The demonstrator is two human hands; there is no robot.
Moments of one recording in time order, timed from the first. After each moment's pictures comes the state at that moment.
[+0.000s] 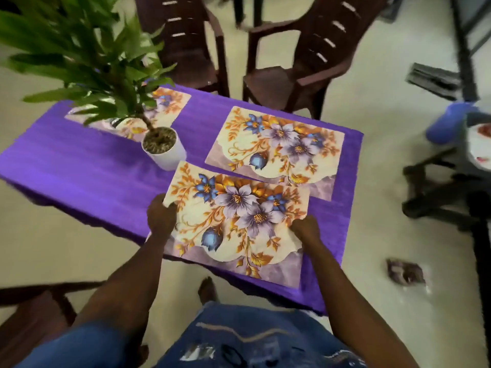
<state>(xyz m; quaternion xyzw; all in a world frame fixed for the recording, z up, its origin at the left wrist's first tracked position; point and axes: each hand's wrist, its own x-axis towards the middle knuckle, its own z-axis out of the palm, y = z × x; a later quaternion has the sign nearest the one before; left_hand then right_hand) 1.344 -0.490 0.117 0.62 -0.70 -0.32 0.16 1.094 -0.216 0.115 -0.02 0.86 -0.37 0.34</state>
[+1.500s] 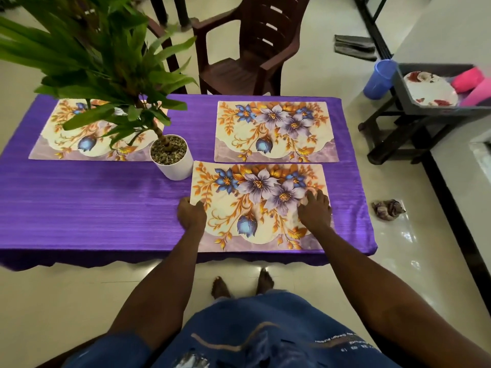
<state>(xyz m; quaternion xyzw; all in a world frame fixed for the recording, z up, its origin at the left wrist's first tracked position) 1.342 -0.548 0.104 0.59 -0.67 -0.44 0.12 1.206 -0.260 0.104 -0.05 0.98 -0.11 0.16</state>
